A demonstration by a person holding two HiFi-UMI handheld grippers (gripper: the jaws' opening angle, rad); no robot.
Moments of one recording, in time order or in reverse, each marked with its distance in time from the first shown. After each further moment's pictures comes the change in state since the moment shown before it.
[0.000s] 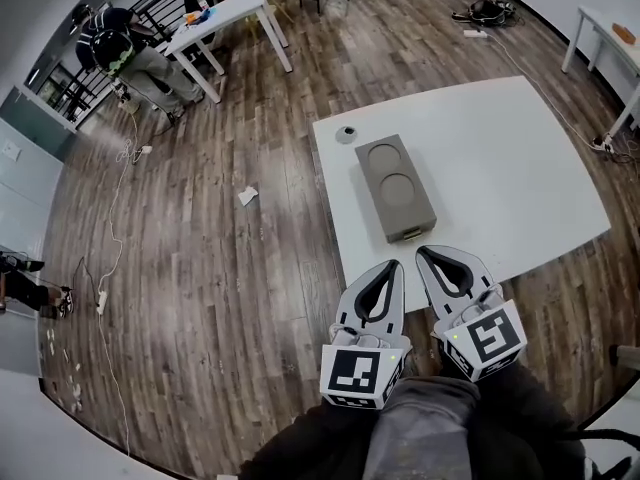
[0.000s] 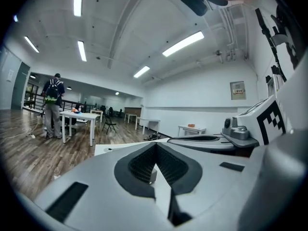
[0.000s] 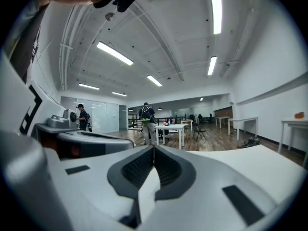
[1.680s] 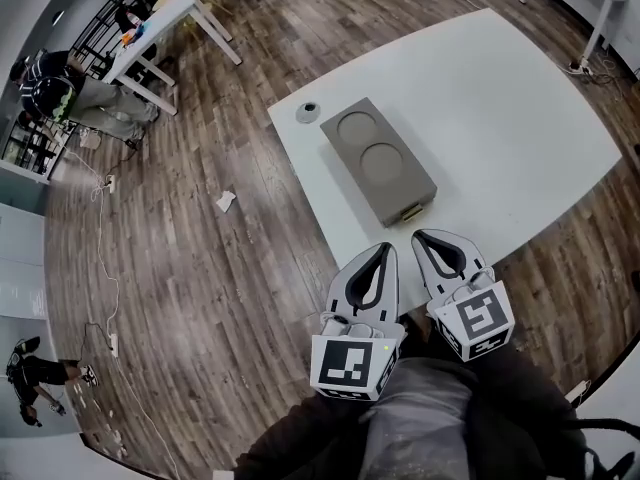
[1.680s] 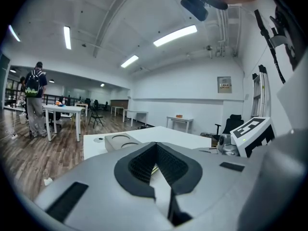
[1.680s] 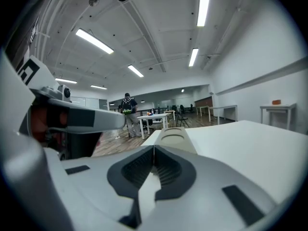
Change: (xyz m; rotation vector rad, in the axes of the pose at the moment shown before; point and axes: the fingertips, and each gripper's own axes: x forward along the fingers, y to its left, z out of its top) left arm 0.031 0.030 -0.057 0.042 0.096 -0.179; right arm 0.037 -0.018 -0.109 0.113 0.101 -0.221
